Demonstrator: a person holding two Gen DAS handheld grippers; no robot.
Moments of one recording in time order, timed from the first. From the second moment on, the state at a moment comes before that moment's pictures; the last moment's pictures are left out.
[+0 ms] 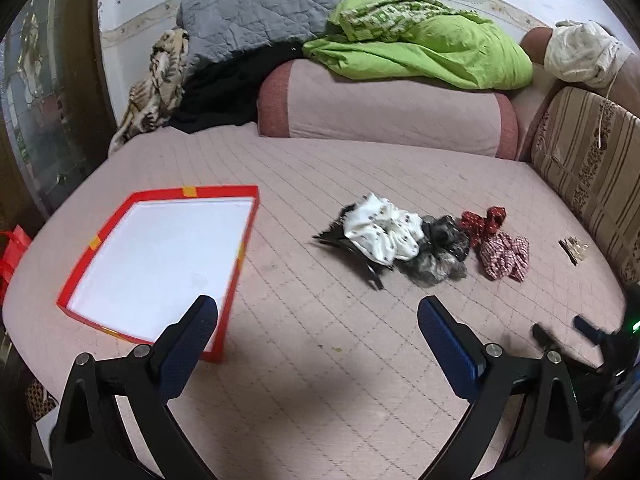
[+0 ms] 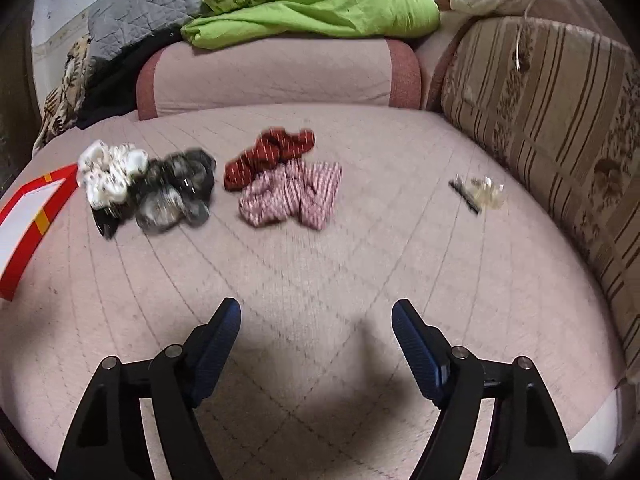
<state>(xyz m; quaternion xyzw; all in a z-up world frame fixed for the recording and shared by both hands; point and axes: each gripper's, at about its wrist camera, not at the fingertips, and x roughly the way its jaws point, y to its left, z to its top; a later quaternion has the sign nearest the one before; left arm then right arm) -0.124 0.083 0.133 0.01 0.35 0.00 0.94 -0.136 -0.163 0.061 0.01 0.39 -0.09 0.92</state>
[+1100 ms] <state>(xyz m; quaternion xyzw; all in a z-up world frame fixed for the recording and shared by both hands) -0.027 0.078 0.128 0.00 0.42 -0.07 0.91 -0.034 -0.225 0.085 0.10 0.41 -0.01 0.91</state>
